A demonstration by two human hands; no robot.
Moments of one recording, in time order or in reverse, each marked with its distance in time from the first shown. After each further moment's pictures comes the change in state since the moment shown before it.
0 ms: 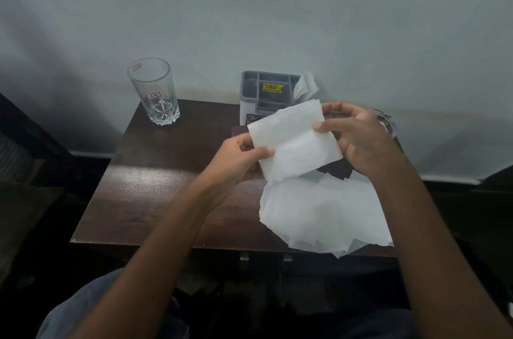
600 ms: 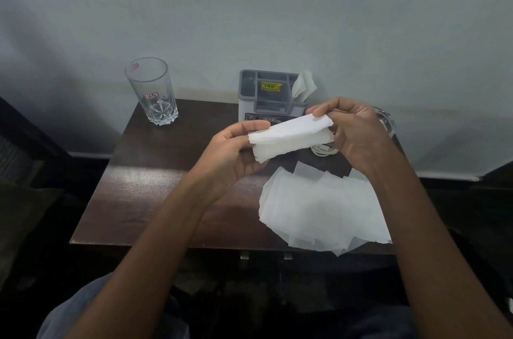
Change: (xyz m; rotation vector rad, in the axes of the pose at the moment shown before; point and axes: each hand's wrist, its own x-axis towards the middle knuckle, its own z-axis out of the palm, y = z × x) left_hand -0.003 0.013 0.000 -0.217 0.007 -0.018; right_hand -0.001 0.000 0.006 0.063 -0.047 -0.106
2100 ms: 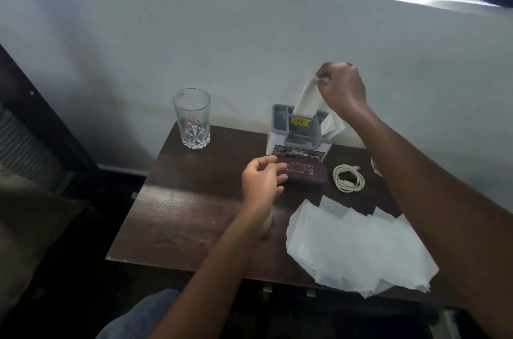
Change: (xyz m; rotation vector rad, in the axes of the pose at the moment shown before) left_hand 0.007 -0.007 0.006 0.026 0.464 0.026; right_hand 0.132 -0.047 0.061 -1.214 0.295 -0.506
